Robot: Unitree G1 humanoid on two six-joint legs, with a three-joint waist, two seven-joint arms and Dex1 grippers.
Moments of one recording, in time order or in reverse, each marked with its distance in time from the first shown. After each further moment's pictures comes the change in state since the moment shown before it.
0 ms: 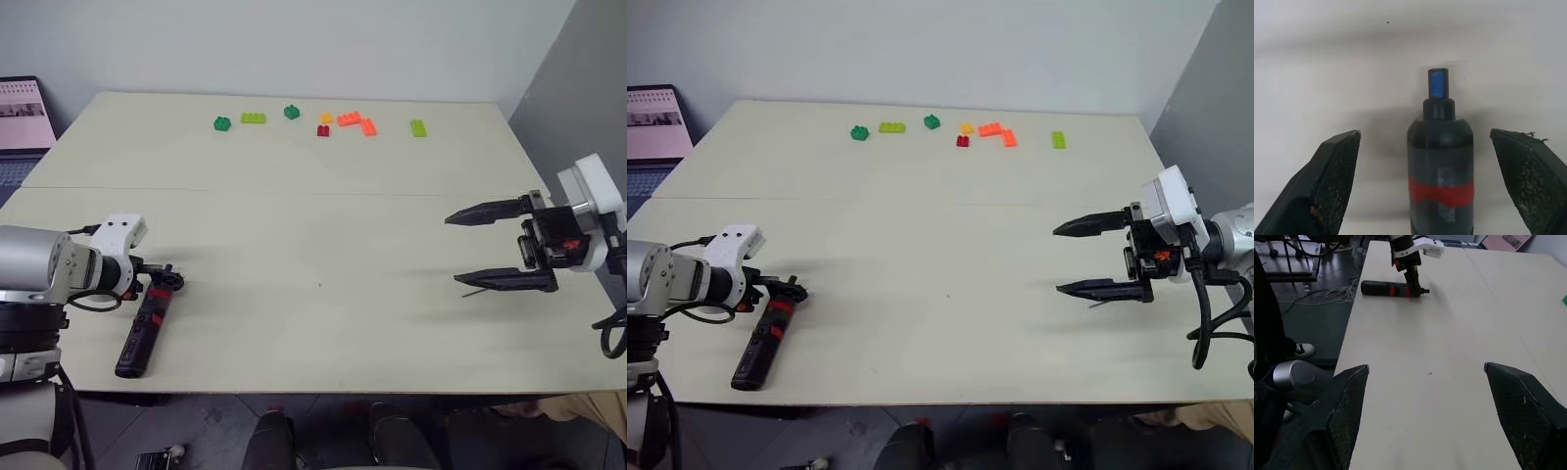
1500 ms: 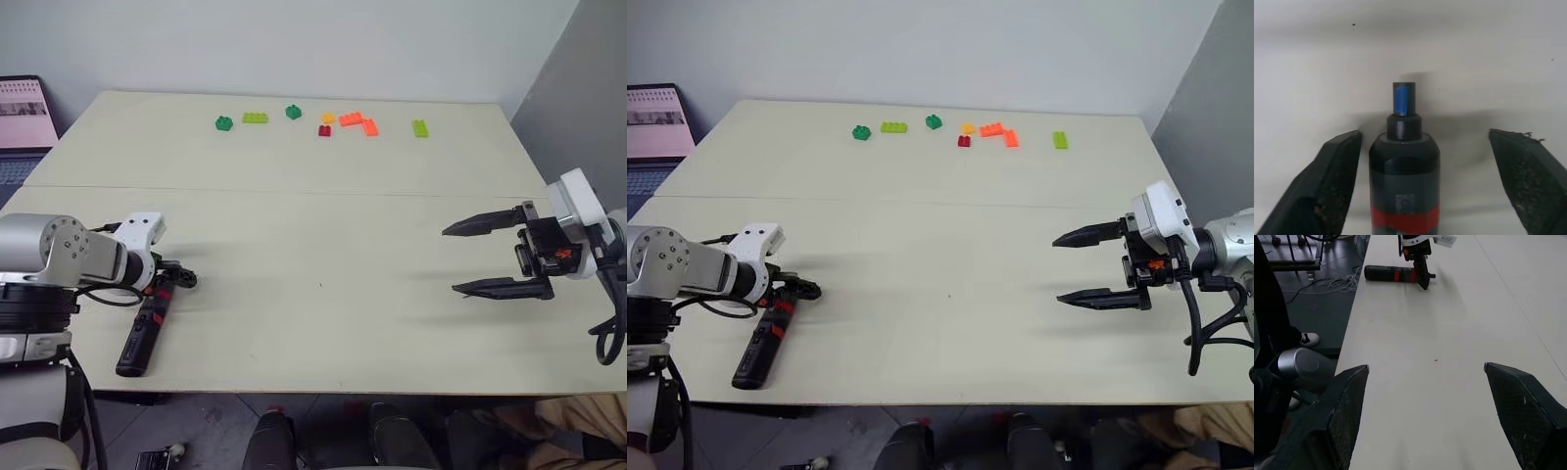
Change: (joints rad) left arm -0.061 -0.006 -0.035 0.055 -0.382 0.018 0.415; right arm 0.025 -0.008 0.019 -0.005 -0.045 -0.012 0.021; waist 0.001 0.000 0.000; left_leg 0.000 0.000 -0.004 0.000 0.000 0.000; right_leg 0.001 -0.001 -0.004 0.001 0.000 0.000
